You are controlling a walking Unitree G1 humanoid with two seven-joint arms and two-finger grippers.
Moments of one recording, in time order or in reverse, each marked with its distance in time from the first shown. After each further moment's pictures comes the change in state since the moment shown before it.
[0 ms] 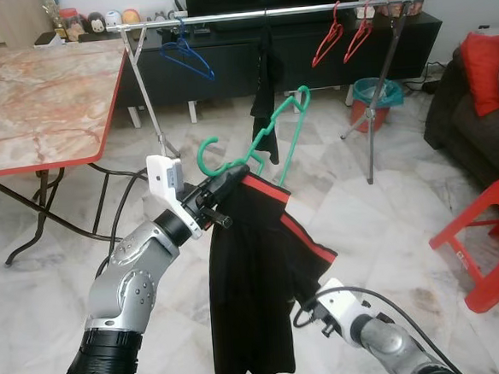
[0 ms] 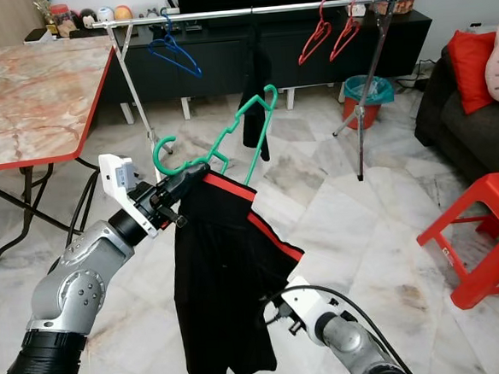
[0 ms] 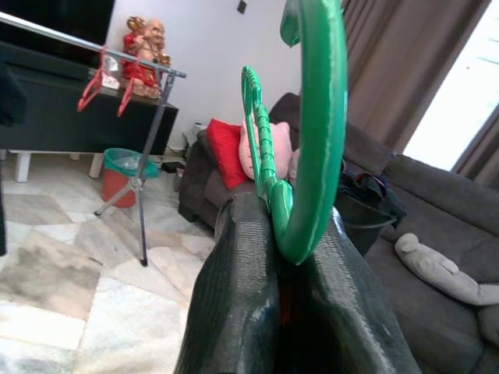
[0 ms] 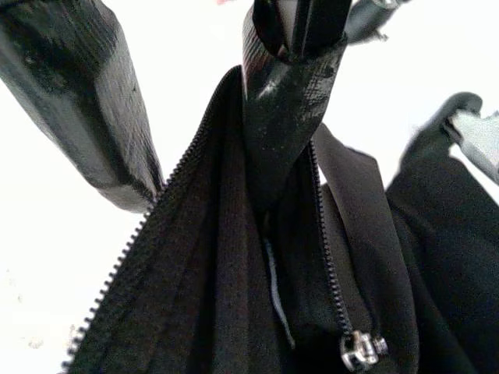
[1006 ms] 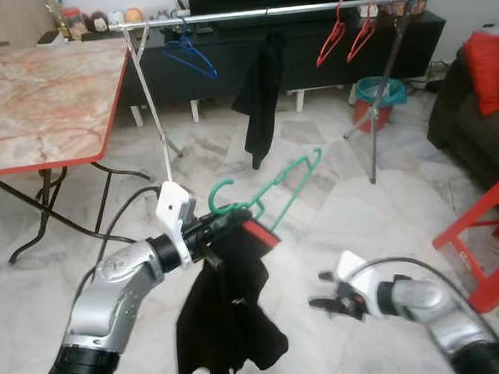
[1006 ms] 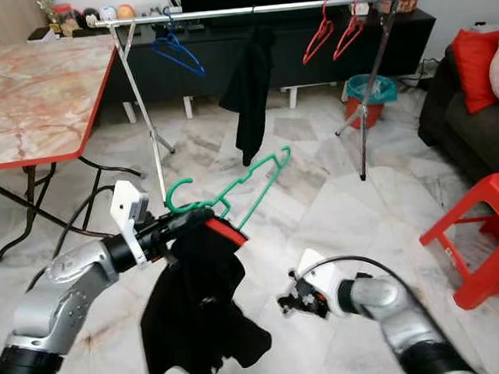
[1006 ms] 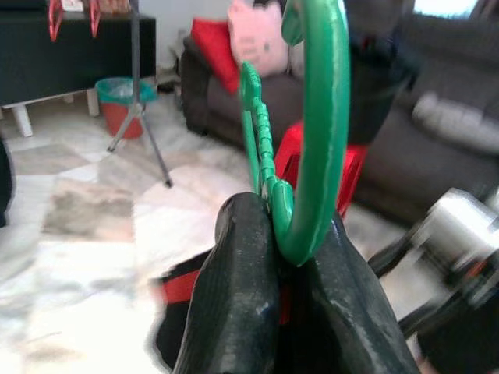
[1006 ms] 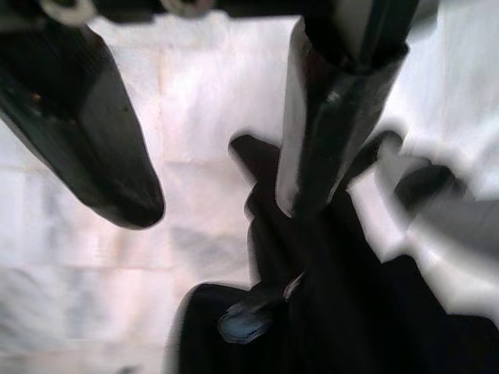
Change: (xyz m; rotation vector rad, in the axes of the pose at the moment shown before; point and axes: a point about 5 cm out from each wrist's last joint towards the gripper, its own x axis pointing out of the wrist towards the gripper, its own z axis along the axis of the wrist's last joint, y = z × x) left arm -0.031 0.007 -0.021 0.238 0.316 -0.097; right arm -0.044 -0.055 0.050 -0.146 -0.135 0.441
